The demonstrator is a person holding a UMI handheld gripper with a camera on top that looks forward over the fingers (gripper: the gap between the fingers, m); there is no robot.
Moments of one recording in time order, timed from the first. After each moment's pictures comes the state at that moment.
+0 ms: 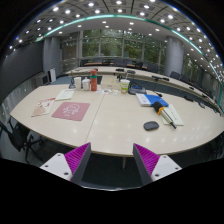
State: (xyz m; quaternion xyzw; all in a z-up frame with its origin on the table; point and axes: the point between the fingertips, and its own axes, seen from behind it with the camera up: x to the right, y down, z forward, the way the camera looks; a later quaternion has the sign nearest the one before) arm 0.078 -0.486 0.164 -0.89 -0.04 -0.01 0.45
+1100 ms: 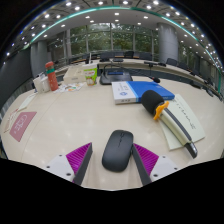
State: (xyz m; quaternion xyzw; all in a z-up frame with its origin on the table) arm 0.278 -0.173 -0.009 -0.90 0.01 0.02 0.43
